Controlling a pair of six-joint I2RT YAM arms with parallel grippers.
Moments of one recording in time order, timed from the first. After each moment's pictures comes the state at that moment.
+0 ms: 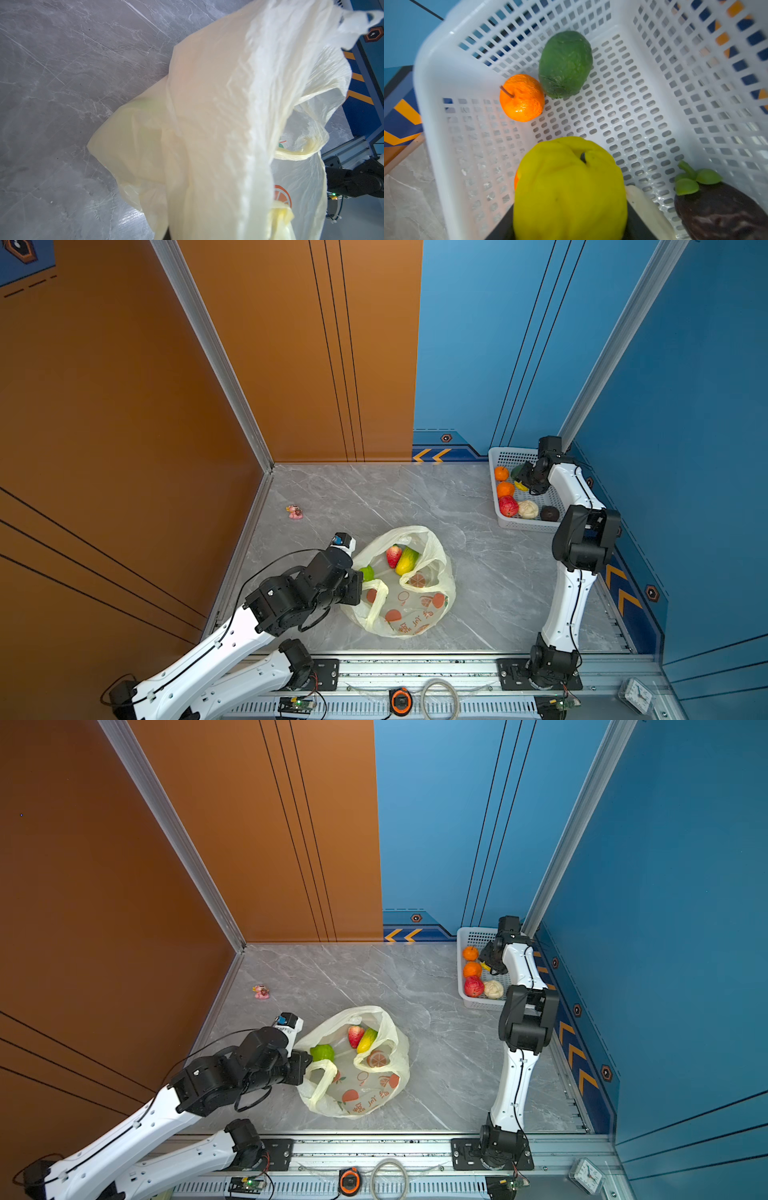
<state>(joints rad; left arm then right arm) -0.83 0.79 0.89 -0.94 -0.14 -0.65 -0.17 2.25 2.04 -0.80 -0.03 0.46</state>
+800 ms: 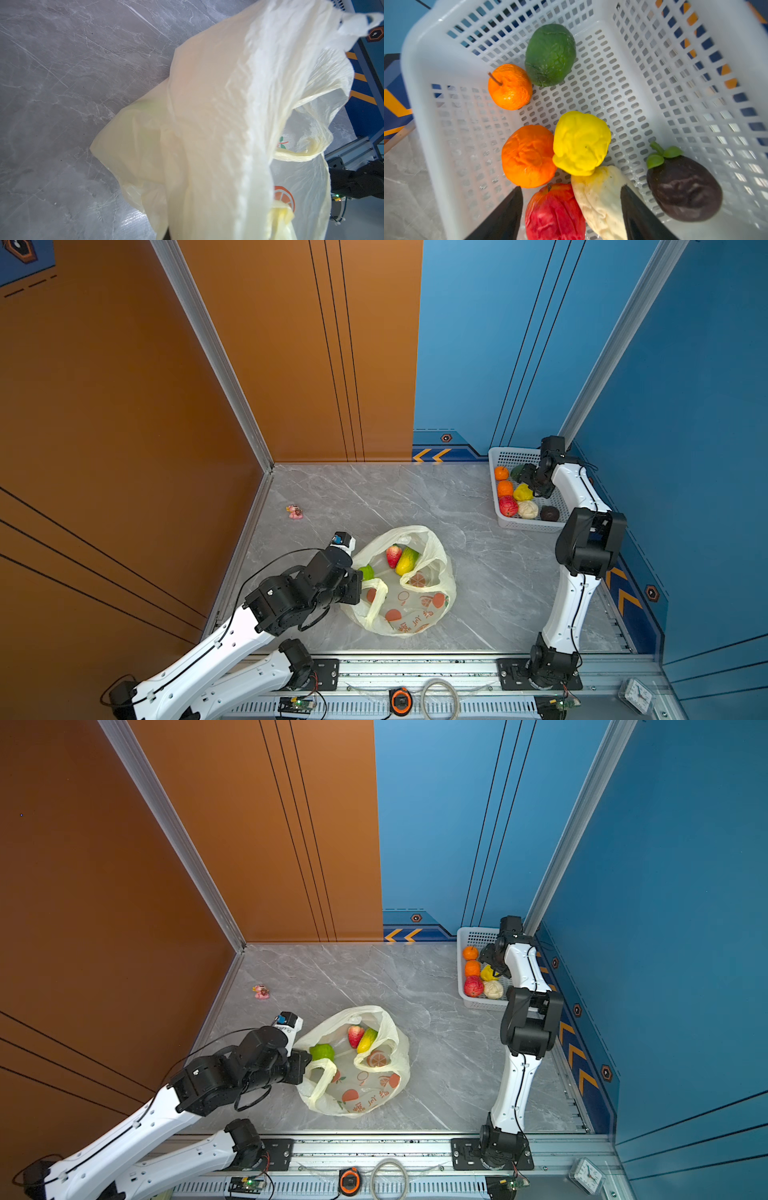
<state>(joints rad) -0.82 0.79 0.90 -0.94 -0.14 -0.64 -0.17 2.13 1.95 -0.83 0.01 0.43</state>
